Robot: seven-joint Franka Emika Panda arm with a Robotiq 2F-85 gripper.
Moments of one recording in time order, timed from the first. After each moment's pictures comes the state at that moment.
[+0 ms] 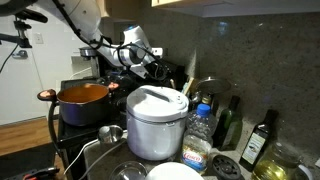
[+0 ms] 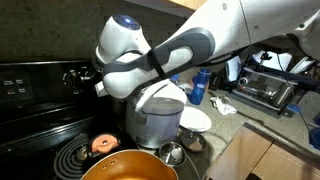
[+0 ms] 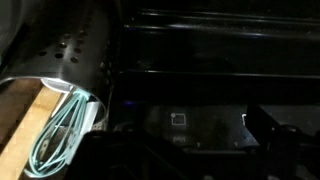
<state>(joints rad) 0.19 0.47 0.11 -1.72 -0.36 2.80 0.46</state>
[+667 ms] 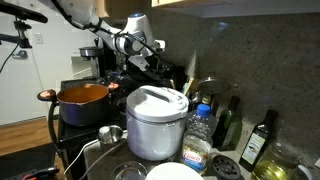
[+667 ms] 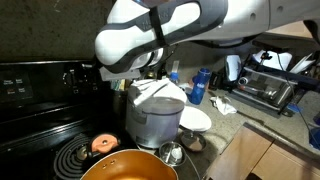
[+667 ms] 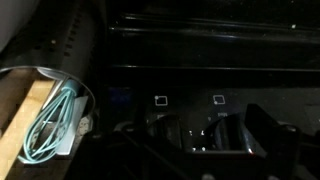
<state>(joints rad) 0.18 0.39 0.14 -1.71 -0.02 2.68 0.14</state>
